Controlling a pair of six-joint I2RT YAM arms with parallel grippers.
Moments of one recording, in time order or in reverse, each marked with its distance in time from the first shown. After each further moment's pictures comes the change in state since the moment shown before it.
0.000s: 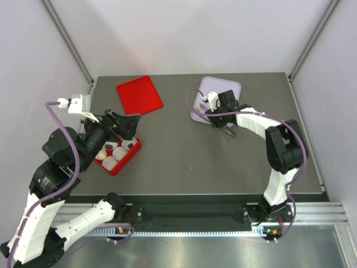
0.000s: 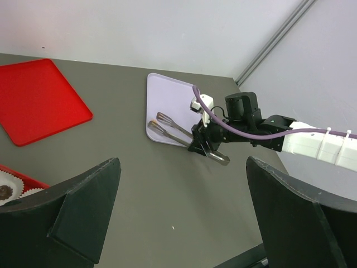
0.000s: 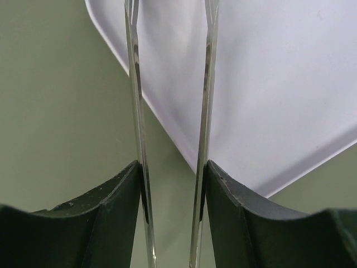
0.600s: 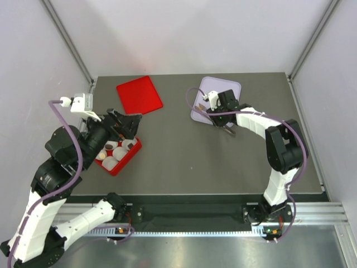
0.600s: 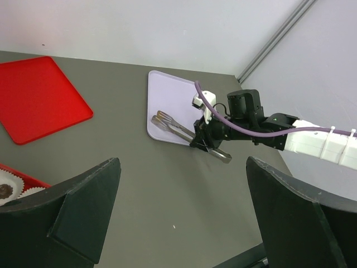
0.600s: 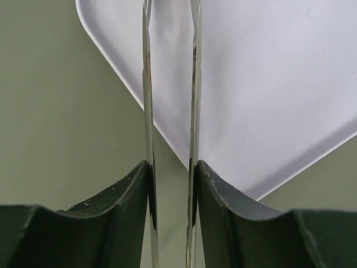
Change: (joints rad) left arm 0.000 0.013 -0.002 0.001 0.000 0.000; right arm 0.000 0.001 0.008 0.008 0.024 0.019
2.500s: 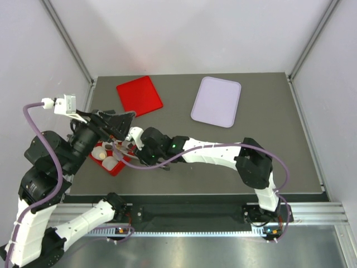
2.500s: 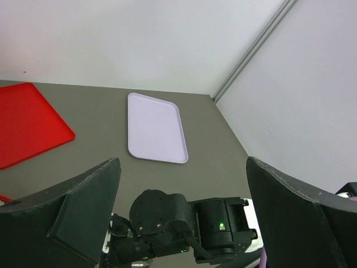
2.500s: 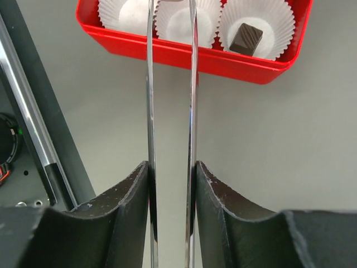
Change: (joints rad) left arm 0.000 -0.017 0.092 0.009 0.046 -0.005; right arm 0.781 0.145 0.315 0.047 0.032 0.364
